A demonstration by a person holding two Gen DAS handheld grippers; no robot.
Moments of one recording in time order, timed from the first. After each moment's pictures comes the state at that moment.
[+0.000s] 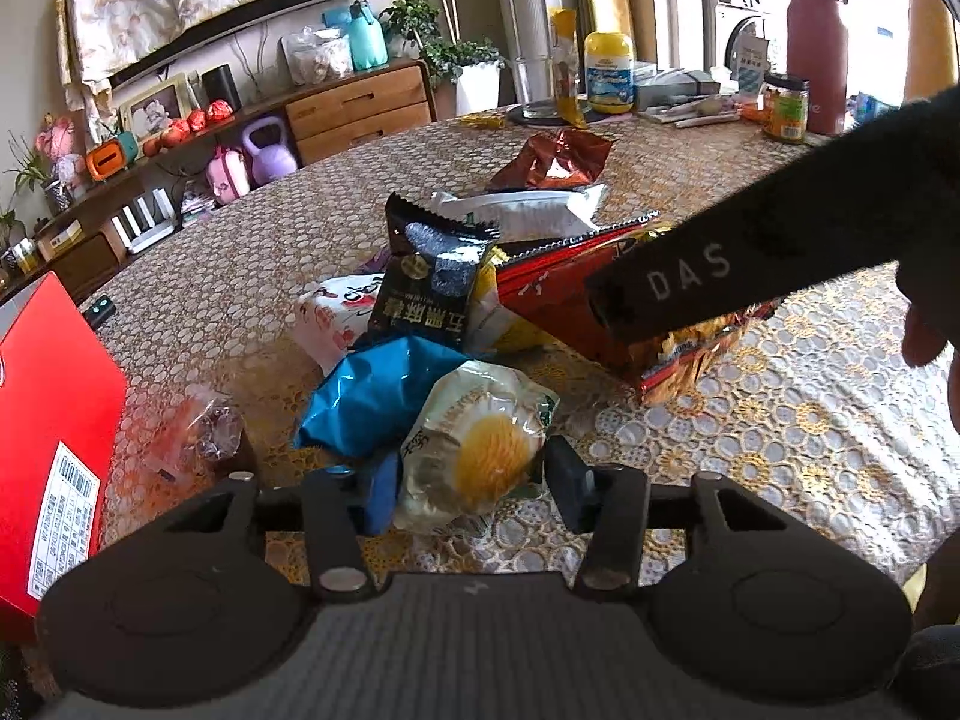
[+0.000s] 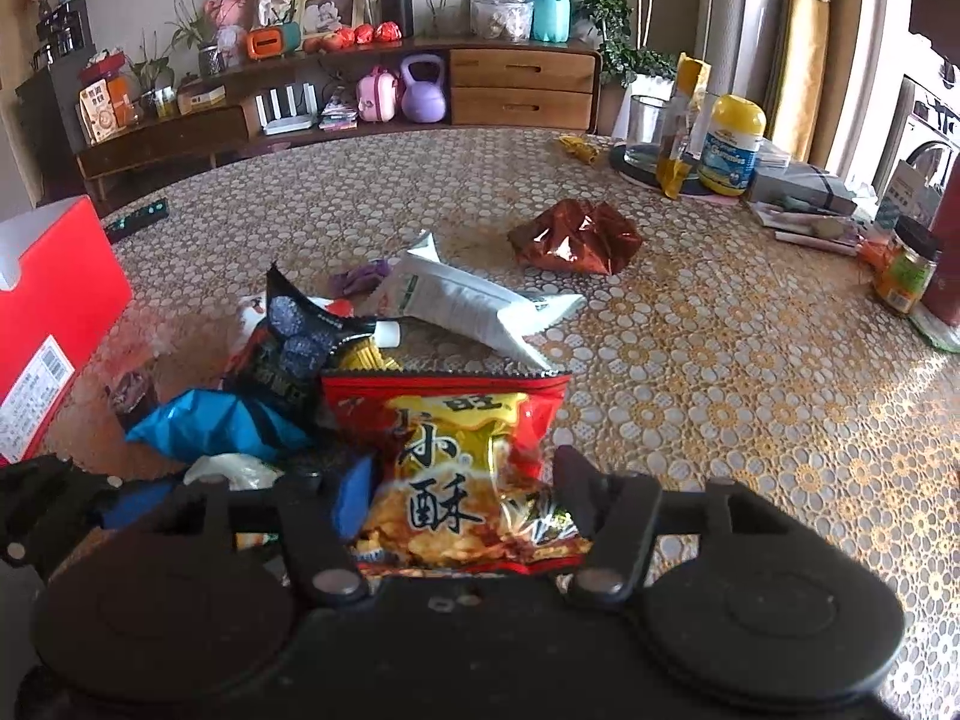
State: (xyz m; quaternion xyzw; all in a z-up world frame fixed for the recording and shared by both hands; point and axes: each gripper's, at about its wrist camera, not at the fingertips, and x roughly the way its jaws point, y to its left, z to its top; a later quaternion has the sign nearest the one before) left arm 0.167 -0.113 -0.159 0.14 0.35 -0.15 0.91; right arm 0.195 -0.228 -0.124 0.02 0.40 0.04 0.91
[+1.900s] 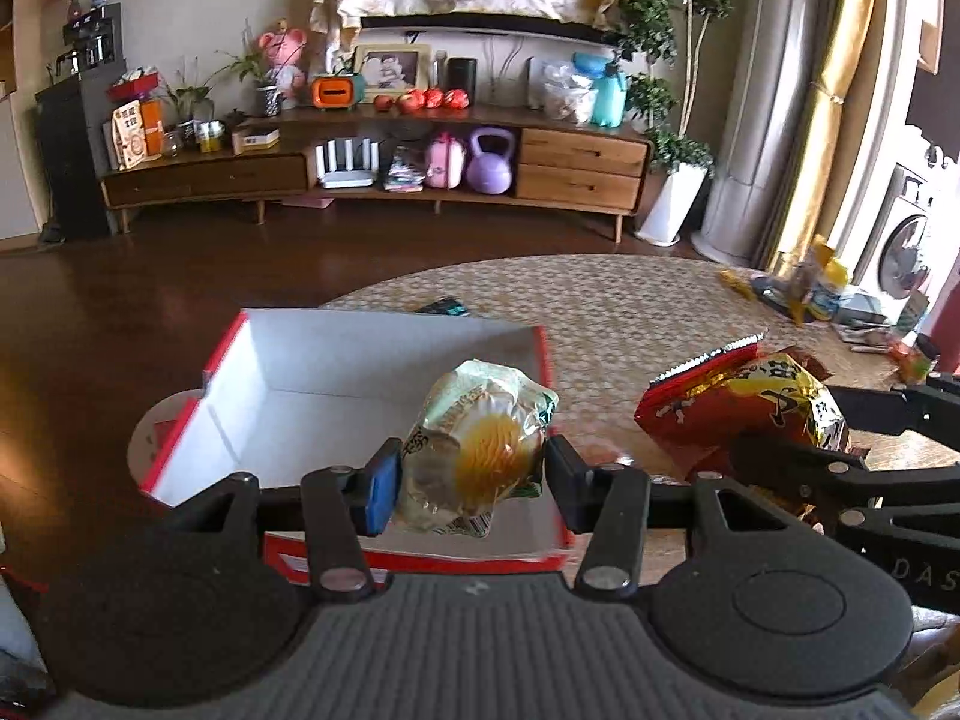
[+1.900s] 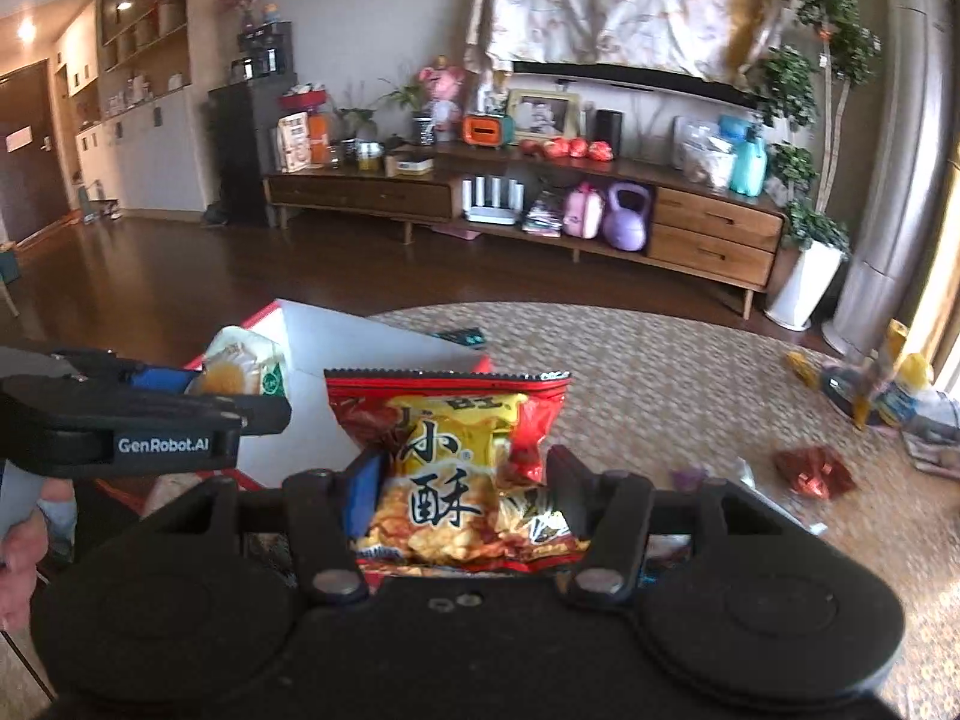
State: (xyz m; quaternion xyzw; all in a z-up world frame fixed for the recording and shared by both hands) left arm 0.129 0.160 0.022 -0.03 0.35 0.00 0.94; right arm 0.140 -0.021 0.037 -0.04 0.31 0.20 0.93
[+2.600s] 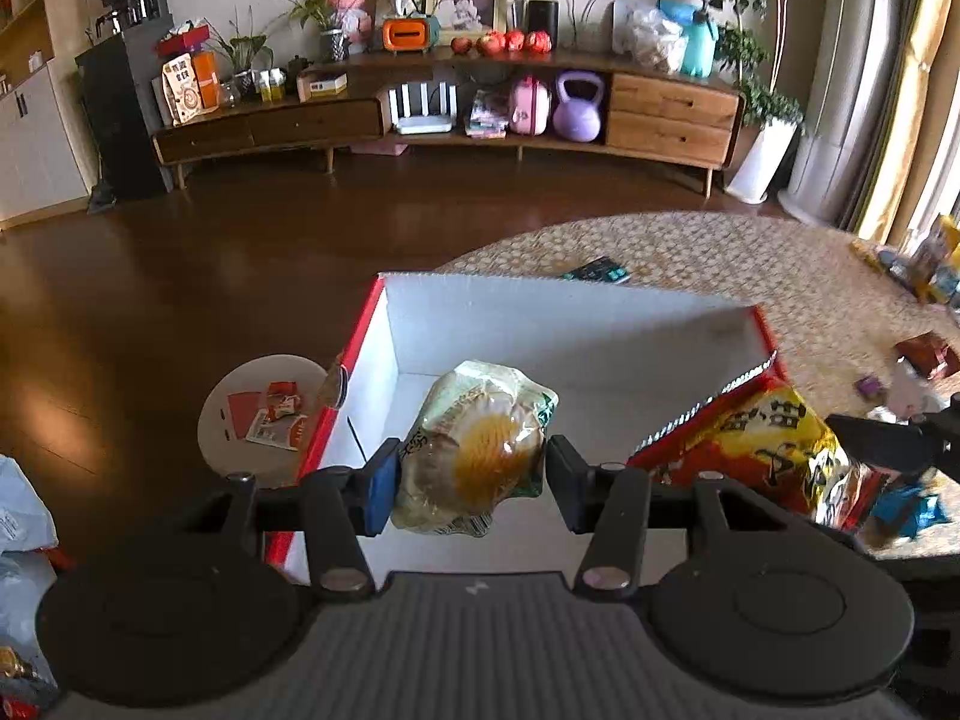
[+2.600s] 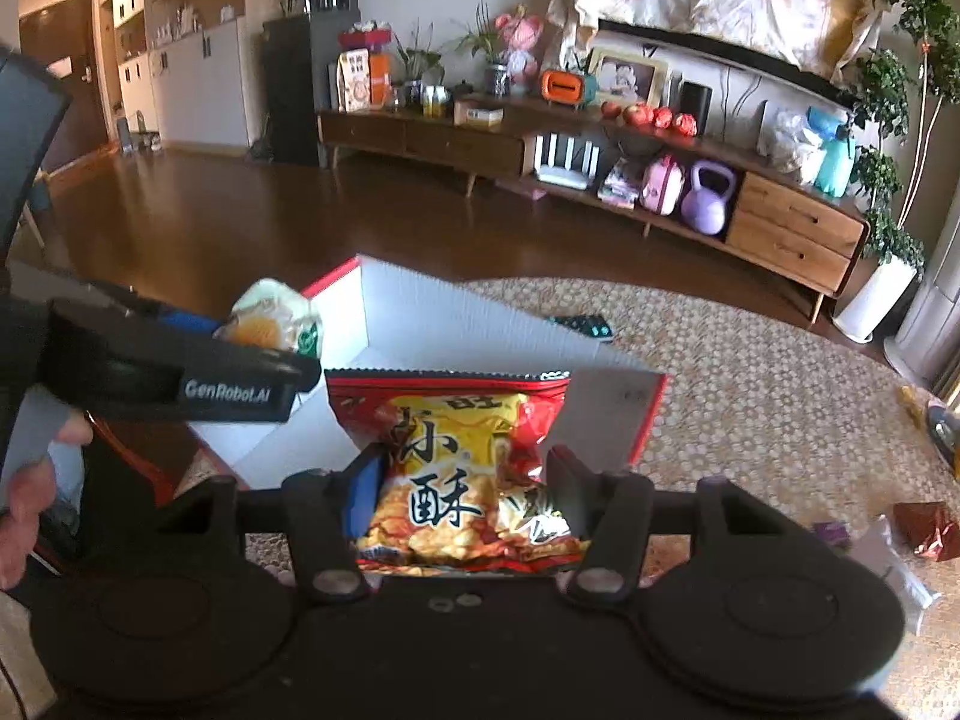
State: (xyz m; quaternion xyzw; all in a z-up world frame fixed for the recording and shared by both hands) left arm 0.204 0.264 -0.025 -0.01 0.41 0.06 0.91; right arm 0.201 0.108 -0.011 -0.09 0.35 0.24 0.90
